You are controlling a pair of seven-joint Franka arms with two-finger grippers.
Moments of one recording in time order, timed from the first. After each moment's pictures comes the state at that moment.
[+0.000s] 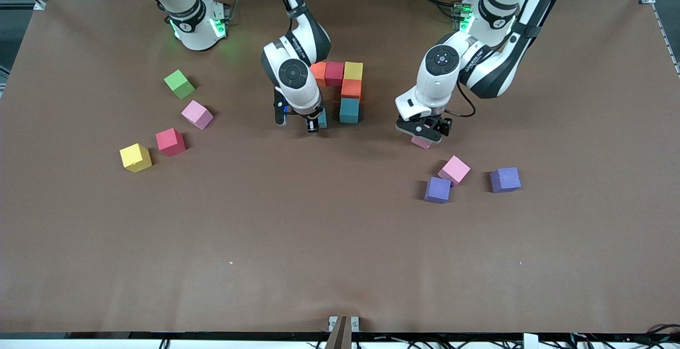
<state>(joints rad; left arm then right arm) -0.26 0.22 -0.35 -2.33 0.25 2.49 -0.34 1.14 0.50 -0.30 -2.08 0.45 2.45 2.02</state>
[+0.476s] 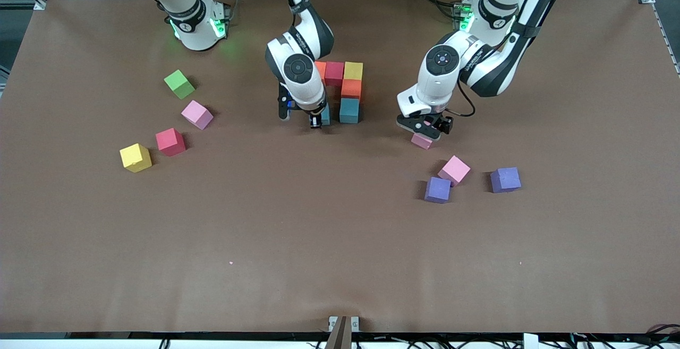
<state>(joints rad) -0.26 0.22 -0.35 -2.36 0.25 2.51 -0.28 1.16 0.50 -0.30 -2.07 0.45 2.46 2.08</state>
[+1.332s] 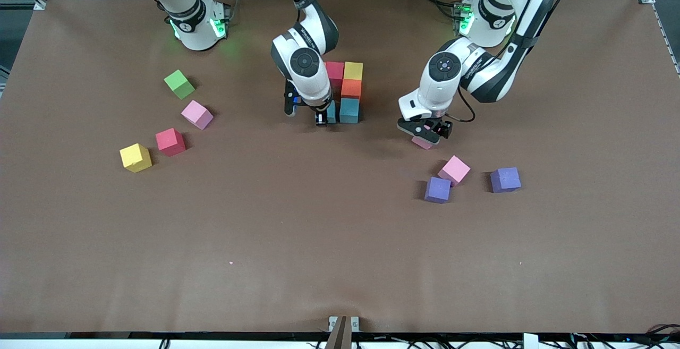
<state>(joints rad) -0.26 0.27 -0.33 -2.36 0.27 2.58 -0.26 1.20 0.51 -0.30 -2.06 0.45 2.49 2.15</state>
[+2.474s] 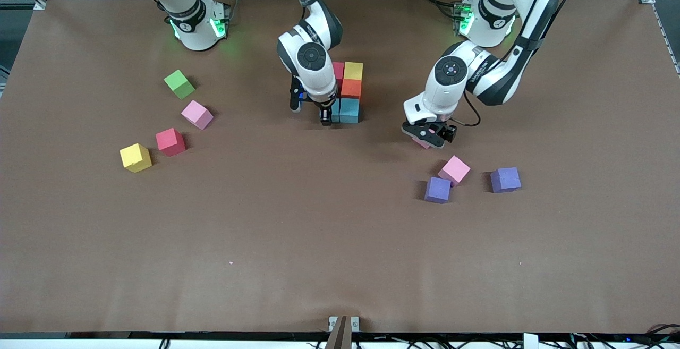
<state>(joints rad) -0.26 0.28 -0.30 -2.36 0.27 2.59 -0.23 1.24 0.54 -0.30 -2.06 0.45 2.53 2.20</state>
